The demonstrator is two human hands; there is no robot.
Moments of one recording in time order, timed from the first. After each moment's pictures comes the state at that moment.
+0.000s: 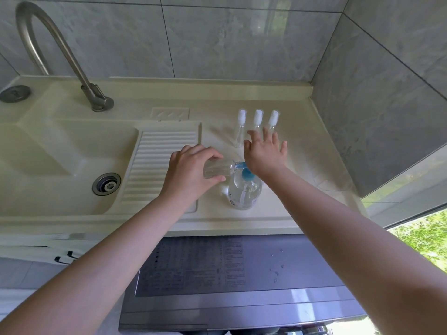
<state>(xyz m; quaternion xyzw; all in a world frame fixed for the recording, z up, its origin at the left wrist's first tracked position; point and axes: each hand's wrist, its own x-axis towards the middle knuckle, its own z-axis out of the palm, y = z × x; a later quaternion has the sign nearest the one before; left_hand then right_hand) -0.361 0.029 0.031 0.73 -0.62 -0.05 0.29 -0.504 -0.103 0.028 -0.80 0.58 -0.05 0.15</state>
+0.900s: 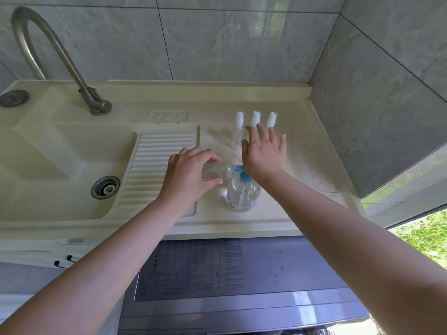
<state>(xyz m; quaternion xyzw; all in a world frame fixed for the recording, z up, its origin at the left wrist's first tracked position) -0.360 0.025 0.035 0.73 -0.62 -0.06 0.26 -0.506 -0.102 0.025 -0.82 0.56 -0.09 0.06</state>
